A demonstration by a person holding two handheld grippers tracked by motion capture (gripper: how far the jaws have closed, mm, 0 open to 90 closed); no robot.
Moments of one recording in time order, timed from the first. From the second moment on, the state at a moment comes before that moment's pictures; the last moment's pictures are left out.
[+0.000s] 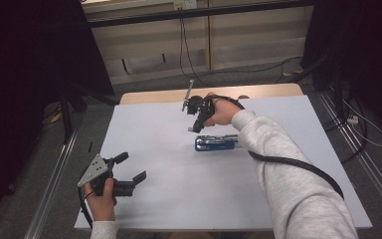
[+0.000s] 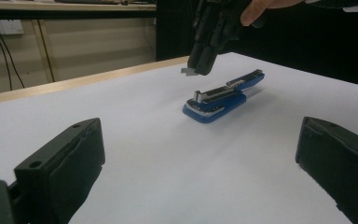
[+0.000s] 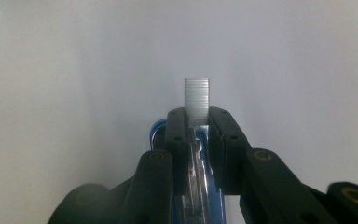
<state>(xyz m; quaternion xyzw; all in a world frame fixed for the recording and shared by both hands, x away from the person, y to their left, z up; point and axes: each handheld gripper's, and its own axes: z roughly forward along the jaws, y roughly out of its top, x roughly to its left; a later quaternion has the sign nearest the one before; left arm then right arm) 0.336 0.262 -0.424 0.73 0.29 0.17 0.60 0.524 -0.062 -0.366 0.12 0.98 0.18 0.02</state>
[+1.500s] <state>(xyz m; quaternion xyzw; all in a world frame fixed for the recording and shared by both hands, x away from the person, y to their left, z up) 0.337 0.261 -0.423 0.73 0.28 0.18 0.59 0.520 -0.085 -0.380 0.12 0.98 0.18 0.01</state>
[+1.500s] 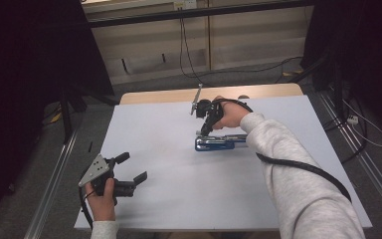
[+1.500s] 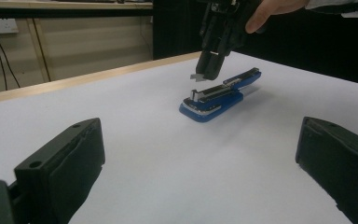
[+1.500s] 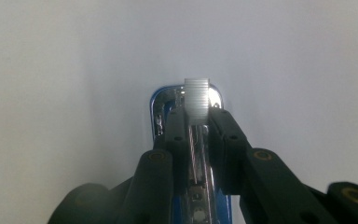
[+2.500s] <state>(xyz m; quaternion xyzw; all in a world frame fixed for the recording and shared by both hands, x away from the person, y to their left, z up) 0.337 0.260 -0.423 0.73 0.28 0.17 0.60 0.518 -0.087 -0.392 0.11 0.98 0.17 0.00</state>
